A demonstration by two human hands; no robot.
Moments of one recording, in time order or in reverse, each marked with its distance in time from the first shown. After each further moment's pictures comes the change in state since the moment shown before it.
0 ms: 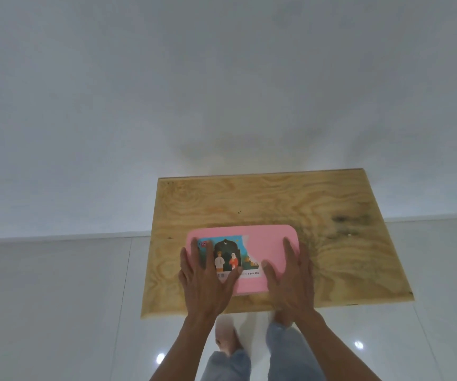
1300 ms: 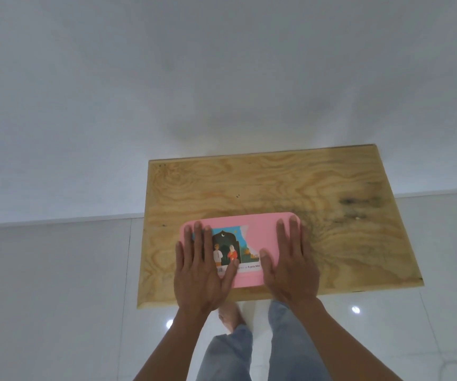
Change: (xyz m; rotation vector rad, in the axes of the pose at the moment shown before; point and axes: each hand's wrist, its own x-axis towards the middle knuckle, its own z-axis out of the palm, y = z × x) left_hand 0.008 -0.015 0.010 0.224 0.107 0.275; right_hand 0.022 0.027 0.030 -0.323 0.233 -0.339
